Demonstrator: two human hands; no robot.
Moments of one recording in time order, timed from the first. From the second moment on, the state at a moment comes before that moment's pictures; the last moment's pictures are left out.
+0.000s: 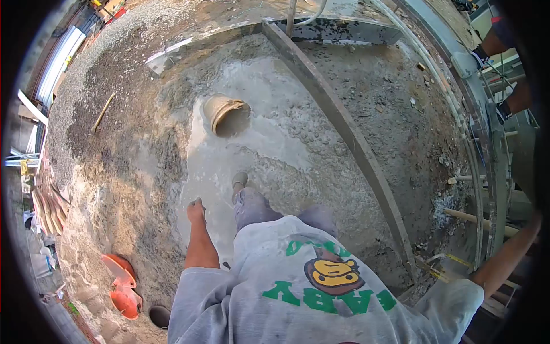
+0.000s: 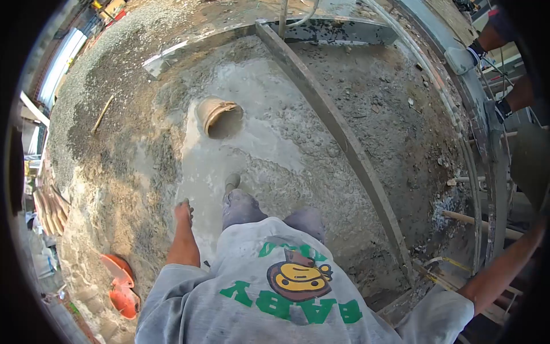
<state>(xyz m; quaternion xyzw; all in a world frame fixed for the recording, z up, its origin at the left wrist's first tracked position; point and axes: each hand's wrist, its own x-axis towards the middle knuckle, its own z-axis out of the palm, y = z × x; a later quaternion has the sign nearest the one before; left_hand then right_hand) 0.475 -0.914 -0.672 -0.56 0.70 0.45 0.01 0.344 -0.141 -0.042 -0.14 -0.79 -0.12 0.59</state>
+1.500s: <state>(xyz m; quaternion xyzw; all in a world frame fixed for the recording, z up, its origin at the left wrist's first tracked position) 0.101 -0.926 -0.989 -0.07 0.91 0.35 0.20 0.199 -0.630 -0.917 -0.16 -0.95 0.19 -0.19</state>
